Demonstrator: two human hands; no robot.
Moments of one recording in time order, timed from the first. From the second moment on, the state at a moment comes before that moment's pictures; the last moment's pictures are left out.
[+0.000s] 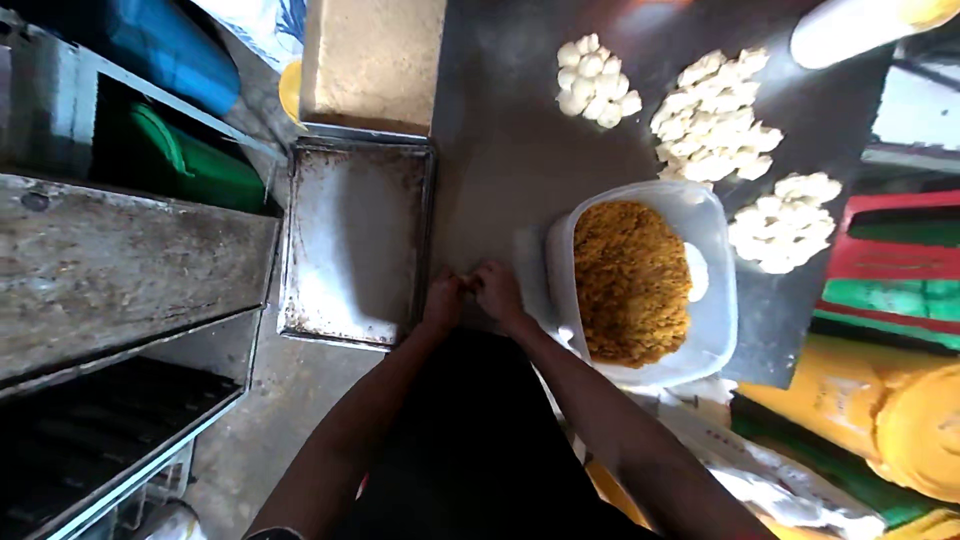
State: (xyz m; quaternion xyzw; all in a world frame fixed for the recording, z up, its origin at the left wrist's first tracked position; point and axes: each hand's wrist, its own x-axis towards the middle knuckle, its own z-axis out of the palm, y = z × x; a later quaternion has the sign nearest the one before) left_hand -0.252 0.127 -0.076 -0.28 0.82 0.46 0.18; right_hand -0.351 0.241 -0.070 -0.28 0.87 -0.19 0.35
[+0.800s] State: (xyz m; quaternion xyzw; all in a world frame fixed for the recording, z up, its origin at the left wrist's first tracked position) left_hand -0.108 0.003 -0.070 -0.33 0.90 0.25 0.15; right_hand -0.338 -0.139 -0.129 -0.64 0.74 -0.20 0.03
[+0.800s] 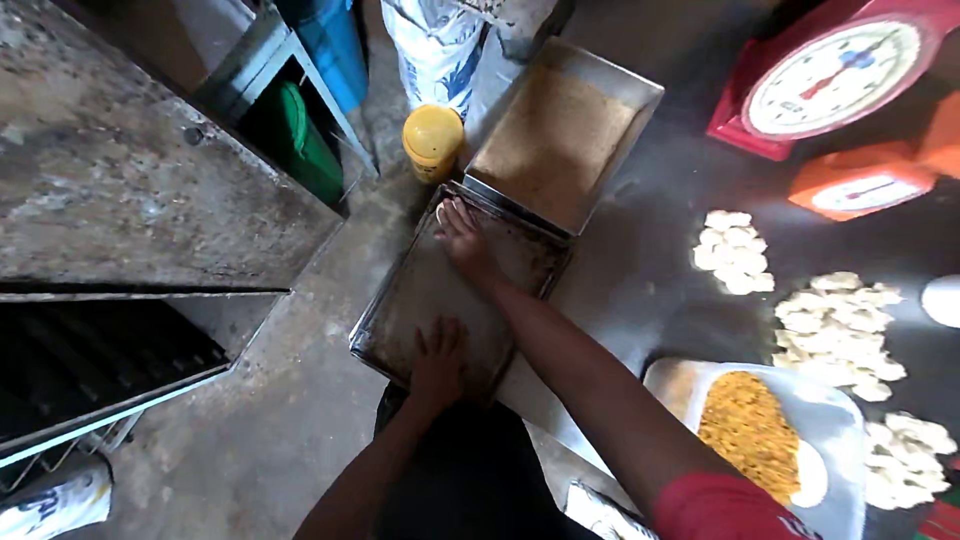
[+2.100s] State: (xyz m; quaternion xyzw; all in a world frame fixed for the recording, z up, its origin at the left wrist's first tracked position) left_hand -0.288 0.076 0.053 -0.22 0.80 0.53 -0.16; right_hand -0.416 0.202 0.063 -0.34 0.75 -0.50 0.27
